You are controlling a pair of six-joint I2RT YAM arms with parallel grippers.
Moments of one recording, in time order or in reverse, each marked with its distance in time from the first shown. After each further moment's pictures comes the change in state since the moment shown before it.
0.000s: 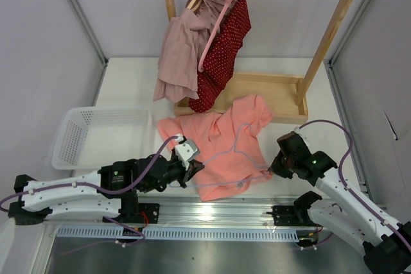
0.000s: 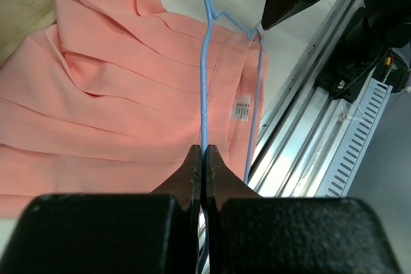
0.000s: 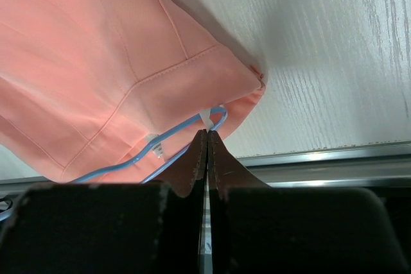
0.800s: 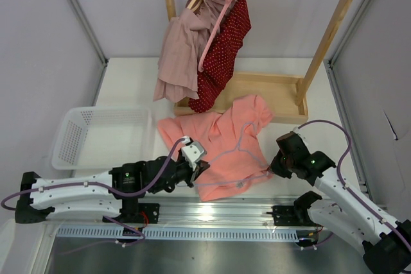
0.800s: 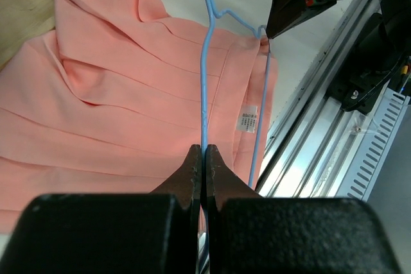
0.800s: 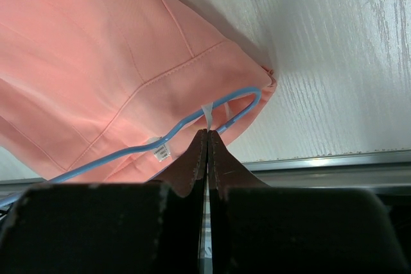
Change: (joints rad) left arm 0.000 0.066 -0.062 0.143 -0.031 0.016; right arm 0.000 0.011 -0.017 0.037 -0.006 -0.003
